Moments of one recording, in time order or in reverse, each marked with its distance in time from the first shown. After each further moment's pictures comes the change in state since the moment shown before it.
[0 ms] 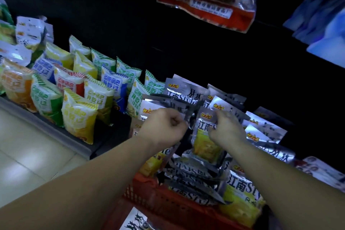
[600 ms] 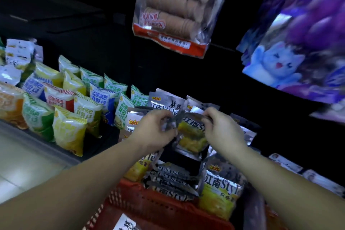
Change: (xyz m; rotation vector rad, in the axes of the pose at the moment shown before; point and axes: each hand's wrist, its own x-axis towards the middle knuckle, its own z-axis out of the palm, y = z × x) left_hand -0.009 0.049 -0.008 0.072 -0.037 0.044; right_hand -0.060 0.011 -0.087 0.164 0.296 -0.249
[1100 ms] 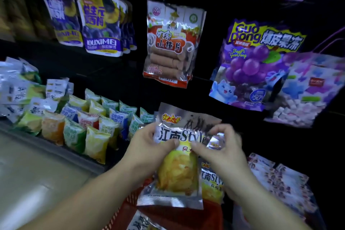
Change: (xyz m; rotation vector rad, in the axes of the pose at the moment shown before) left_hand -0.180 0.148 -0.070 -0.544 0.092 0.089; right_hand -0.144 -0.113 -0.172 0.963 0.097 0.394
